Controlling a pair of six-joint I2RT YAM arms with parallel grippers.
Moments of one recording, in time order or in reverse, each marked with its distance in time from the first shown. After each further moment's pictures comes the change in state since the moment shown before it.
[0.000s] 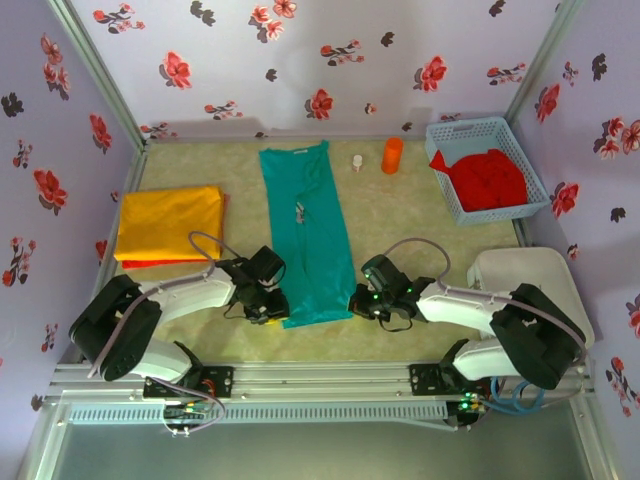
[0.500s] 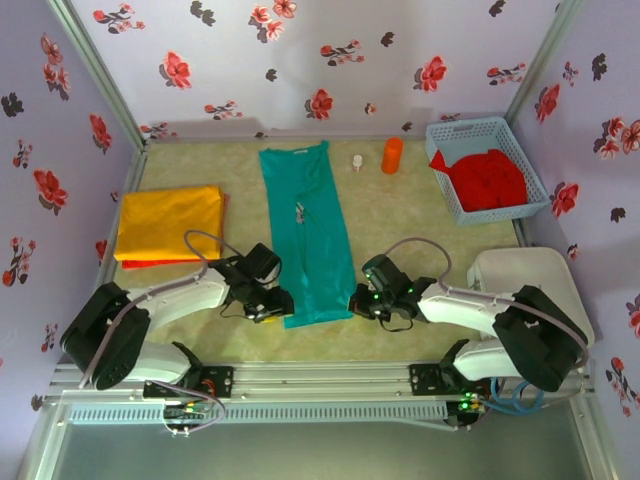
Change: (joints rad) left arm 0.020 -0.056 0.005 -0.013 0.043 0.061; right arm -0.001 -0.015 0.000 -0.008 -0.006 0.000
